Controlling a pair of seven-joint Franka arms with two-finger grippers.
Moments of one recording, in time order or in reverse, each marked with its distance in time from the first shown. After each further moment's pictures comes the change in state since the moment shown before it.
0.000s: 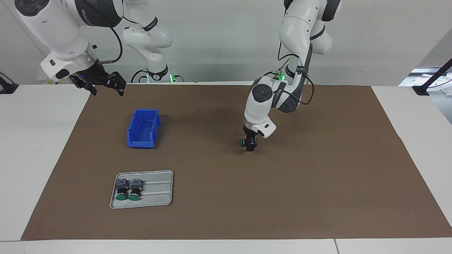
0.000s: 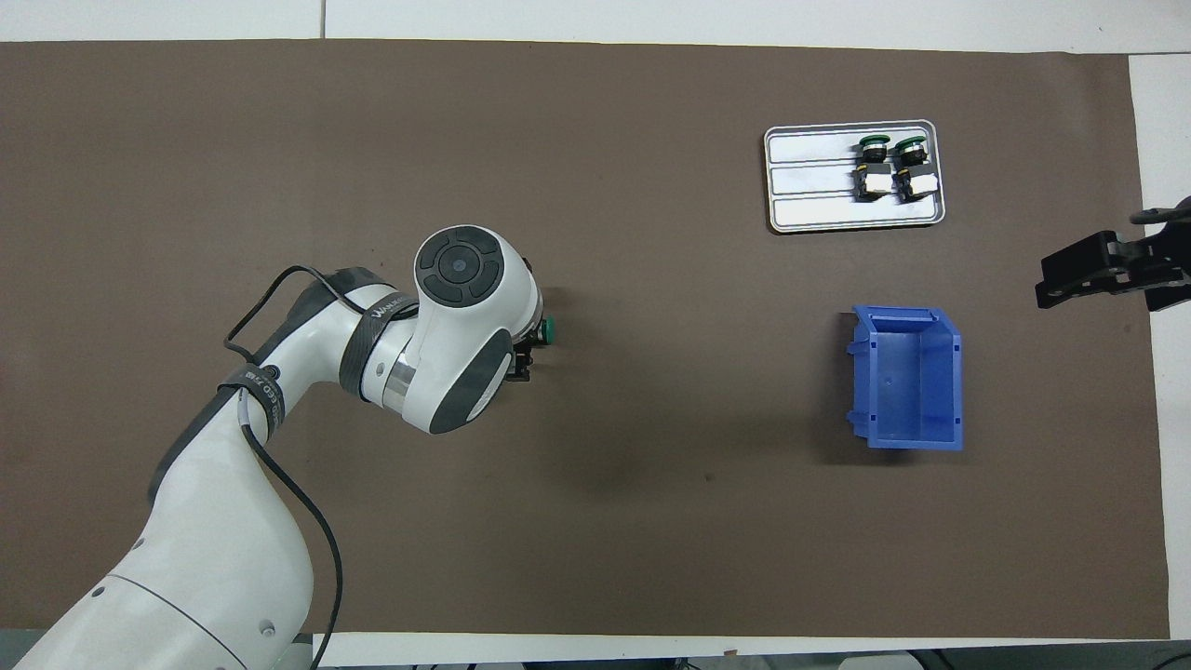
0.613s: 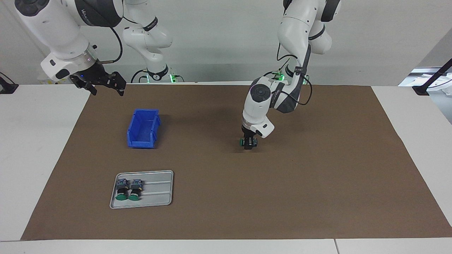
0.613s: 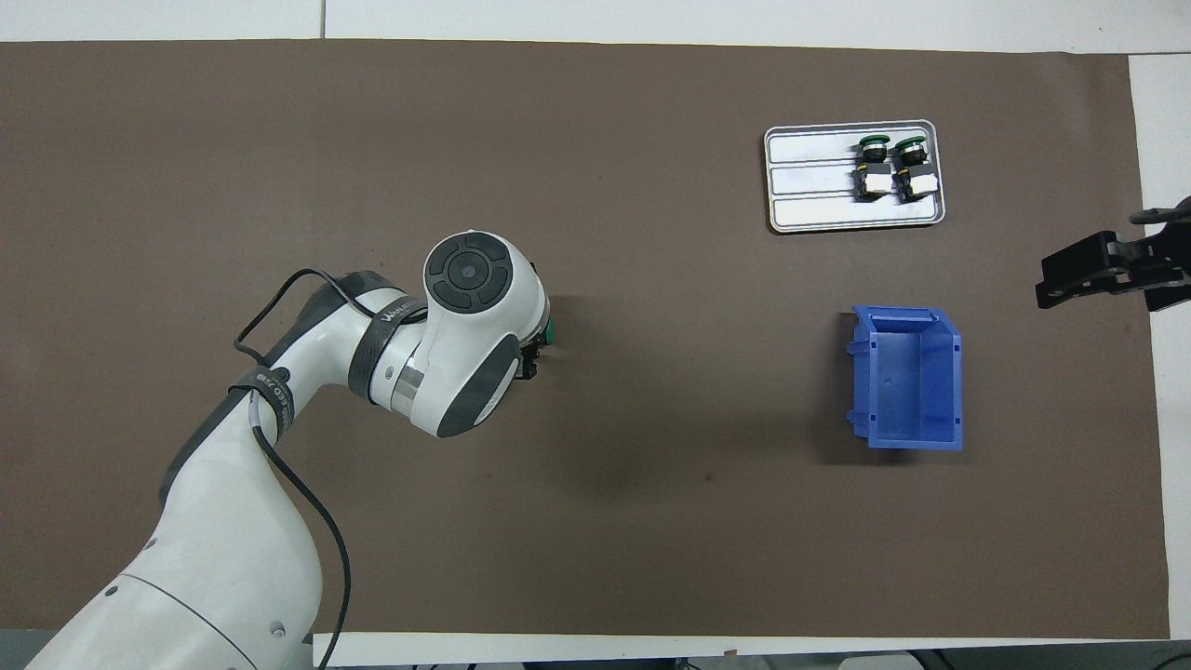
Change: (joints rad) left arm -0.013 0.006 -0.001 0.000 0.000 0.016 -0.002; right arm 0.000 0.000 0.000 0.000 0.000 0.000 0.000
